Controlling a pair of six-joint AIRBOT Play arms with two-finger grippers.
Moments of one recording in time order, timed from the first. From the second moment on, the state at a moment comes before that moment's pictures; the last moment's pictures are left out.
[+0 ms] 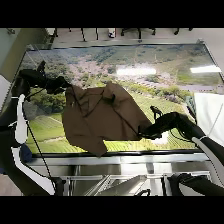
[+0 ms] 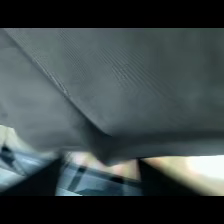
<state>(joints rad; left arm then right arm) 0.14 -1.93 1.86 -2.14 1.21 1.63 0.24 -1.24 0.66 2.16 -0.98 -1.52</state>
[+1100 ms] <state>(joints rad) 0.28 -1.47 0.86 -2.19 1.28 1.71 -0.42 -1.38 0.73 2.29 -1.21 -1.97</state>
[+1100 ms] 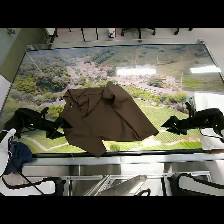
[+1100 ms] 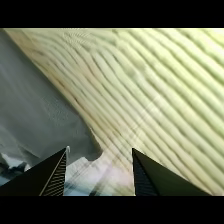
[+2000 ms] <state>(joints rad) 0.36 -1.41 0.98 -2.19 1.40 1.73 -0.28 -1.47 0.73 2.30 -1.18 -2.02</state>
